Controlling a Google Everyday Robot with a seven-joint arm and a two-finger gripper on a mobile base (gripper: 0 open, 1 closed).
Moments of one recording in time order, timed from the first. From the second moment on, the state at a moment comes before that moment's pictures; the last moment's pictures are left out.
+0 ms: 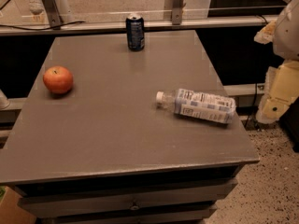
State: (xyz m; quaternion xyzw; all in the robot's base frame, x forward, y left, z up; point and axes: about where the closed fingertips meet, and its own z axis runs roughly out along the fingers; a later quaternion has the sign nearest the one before) arm 0.438 -0.217 0.976 -0.60 0.78 -0.03 0.16
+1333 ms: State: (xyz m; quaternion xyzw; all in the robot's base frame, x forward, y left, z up) arm 0.561 -0.159 0.957 -0.61 0.74 0.04 0.28
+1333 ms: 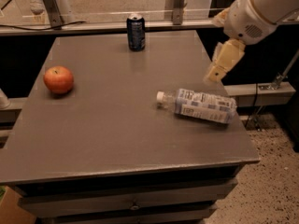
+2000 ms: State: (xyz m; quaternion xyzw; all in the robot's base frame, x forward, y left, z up) arm 0.593 -0.113 0.948 -0.48 0.78 0.14 0.37
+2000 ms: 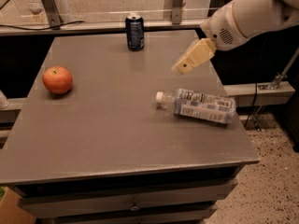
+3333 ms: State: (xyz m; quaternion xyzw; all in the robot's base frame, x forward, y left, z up) arm 0.633 -0.056 0.934 -0.46 0.74 0.25 0.42
